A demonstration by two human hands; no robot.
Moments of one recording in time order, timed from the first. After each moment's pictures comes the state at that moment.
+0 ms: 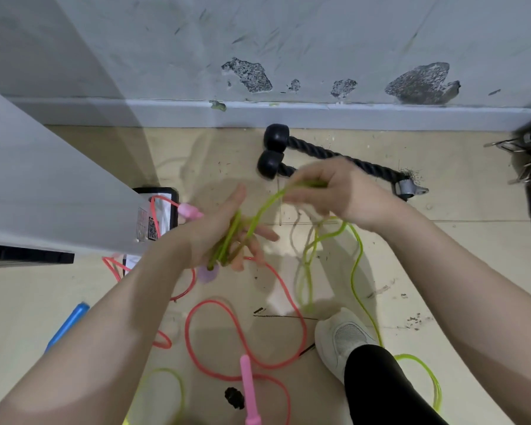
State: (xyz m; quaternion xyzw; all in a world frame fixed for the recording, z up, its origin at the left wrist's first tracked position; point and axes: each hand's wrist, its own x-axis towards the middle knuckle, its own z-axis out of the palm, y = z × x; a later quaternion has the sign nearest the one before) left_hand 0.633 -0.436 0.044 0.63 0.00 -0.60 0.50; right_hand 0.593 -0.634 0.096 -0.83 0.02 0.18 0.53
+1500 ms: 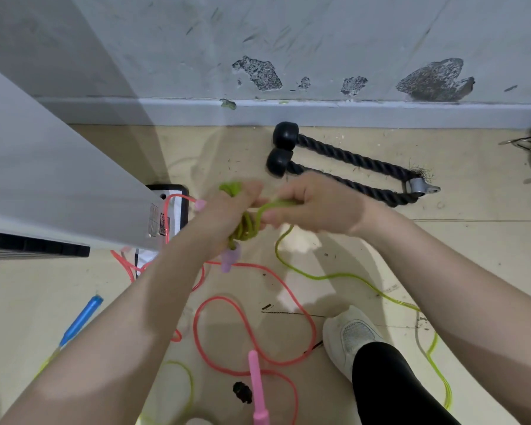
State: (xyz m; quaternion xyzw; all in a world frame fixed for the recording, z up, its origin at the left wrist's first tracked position) left_hand 0.632 -0.444 0.033 0.69 0.08 -0.38 0.62; right_hand 0.596 -0.605 0.093 -0.82 -0.08 0.26 0.50
